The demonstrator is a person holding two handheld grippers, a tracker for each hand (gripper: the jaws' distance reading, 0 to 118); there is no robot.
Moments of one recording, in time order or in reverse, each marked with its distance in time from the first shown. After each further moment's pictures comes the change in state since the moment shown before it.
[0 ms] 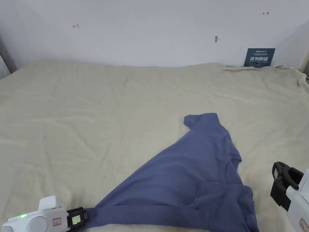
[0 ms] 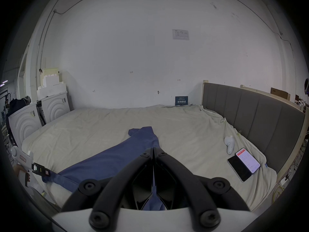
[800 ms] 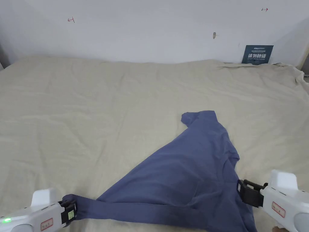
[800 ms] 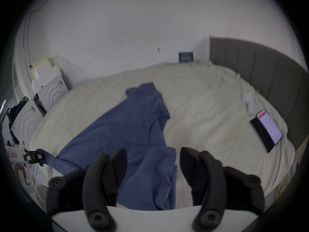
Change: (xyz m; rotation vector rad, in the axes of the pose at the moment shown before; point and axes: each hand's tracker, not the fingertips) left arm 0.008 0.009 0.034 0.145 -0.135 -0.103; right arm 0.017 -0.055 -0.107 -0.435 0.066 -0.121
